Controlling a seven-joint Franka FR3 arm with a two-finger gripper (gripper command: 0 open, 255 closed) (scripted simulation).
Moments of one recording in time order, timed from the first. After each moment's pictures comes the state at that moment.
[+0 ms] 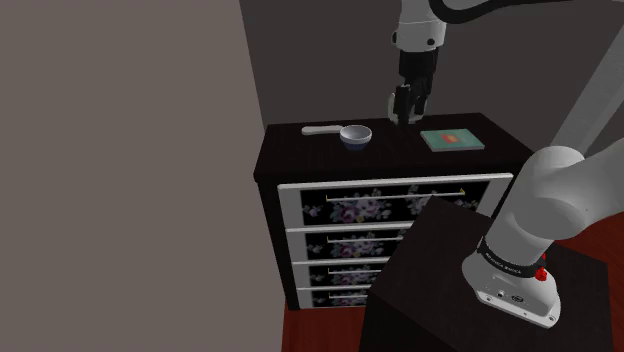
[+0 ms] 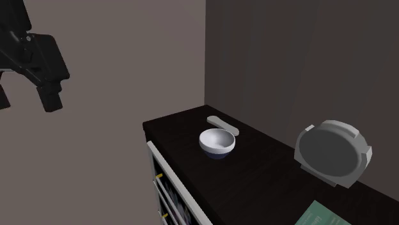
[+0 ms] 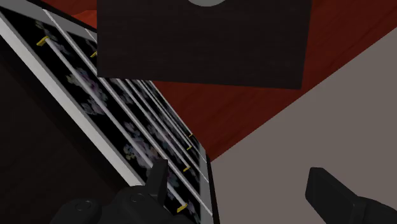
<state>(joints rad) -0.01 -0.74 0.06 -2.36 0.03 1.54 0.04</state>
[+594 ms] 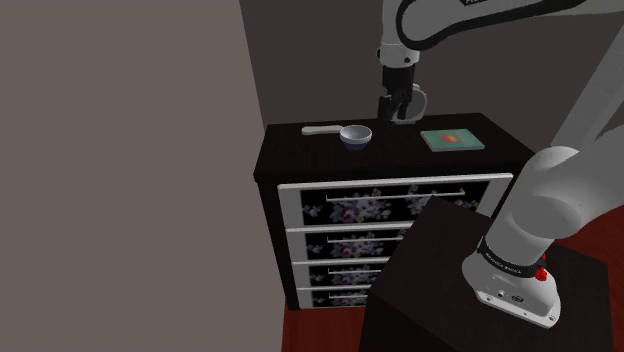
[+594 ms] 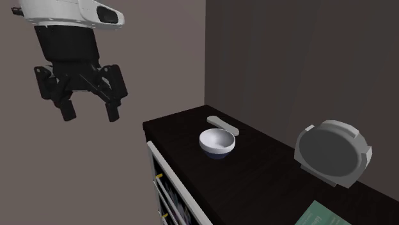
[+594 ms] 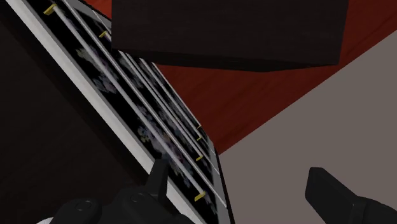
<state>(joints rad) -0.04 -0.57 -0.01 -2.37 -0.03 1.74 -0.05</state>
